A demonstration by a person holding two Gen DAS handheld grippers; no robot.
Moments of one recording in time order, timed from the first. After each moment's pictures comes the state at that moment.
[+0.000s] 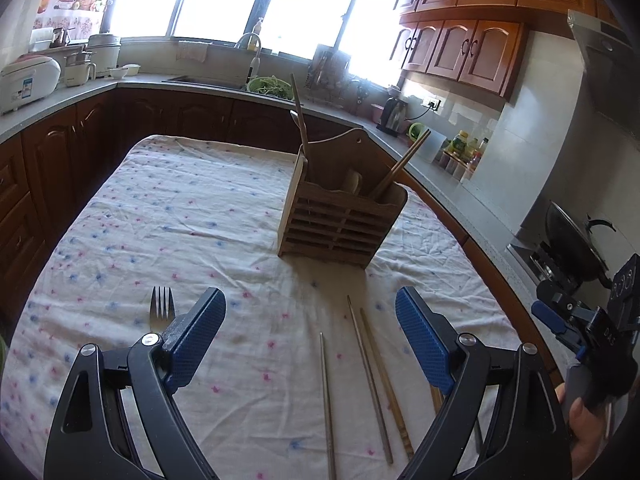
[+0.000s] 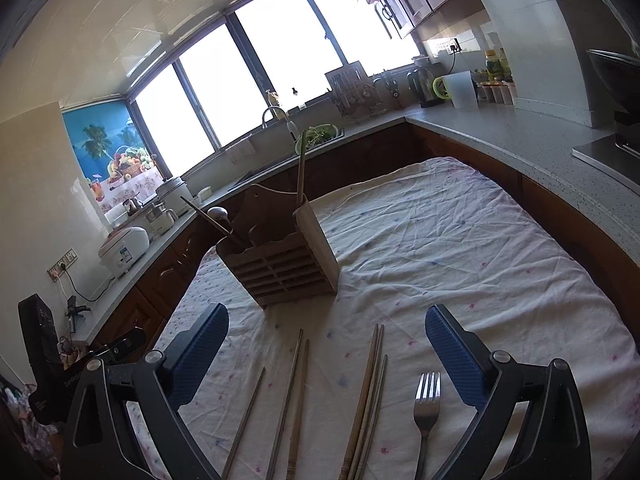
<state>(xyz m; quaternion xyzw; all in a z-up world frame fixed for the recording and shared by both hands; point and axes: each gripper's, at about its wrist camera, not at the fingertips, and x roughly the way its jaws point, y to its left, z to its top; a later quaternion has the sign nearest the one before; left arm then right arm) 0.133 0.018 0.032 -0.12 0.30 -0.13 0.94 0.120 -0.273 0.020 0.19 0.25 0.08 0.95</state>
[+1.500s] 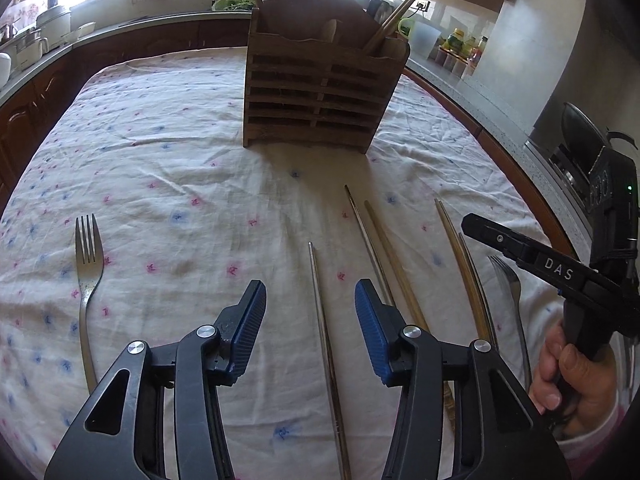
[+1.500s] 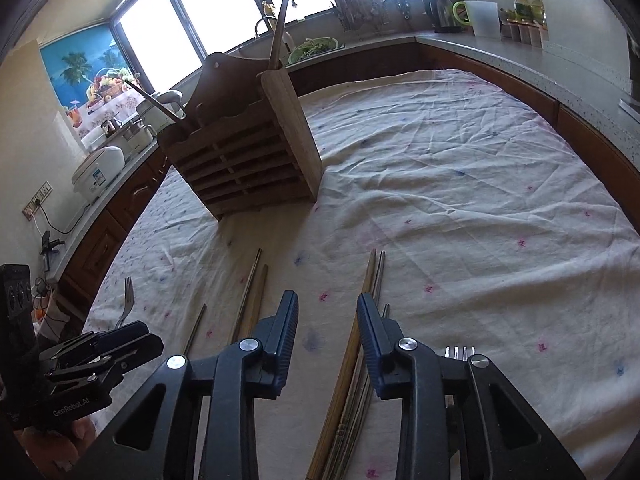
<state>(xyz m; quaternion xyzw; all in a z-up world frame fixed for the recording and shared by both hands) 0.173 -0.037 -0.048 -0.04 0.44 -0.16 0.88 0.198 -0.242 -0.065 0.13 0.39 0.09 0.90</state>
